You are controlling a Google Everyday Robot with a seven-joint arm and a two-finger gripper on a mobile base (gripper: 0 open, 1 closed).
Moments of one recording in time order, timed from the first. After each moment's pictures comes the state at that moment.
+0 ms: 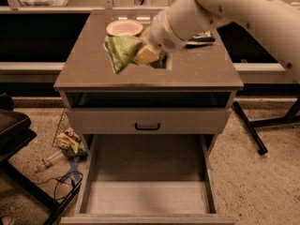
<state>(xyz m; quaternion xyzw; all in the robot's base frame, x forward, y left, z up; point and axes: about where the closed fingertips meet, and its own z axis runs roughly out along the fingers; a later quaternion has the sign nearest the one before) 0.617 0.028 0.922 -0.64 0.66 0.15 0.37</state>
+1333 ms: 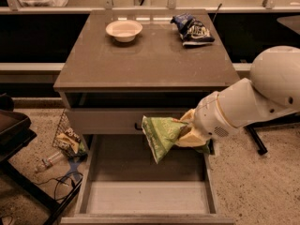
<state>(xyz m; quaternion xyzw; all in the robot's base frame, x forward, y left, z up) 0.427 -0.074 0.808 -0.61 0.72 0.20 0.27</state>
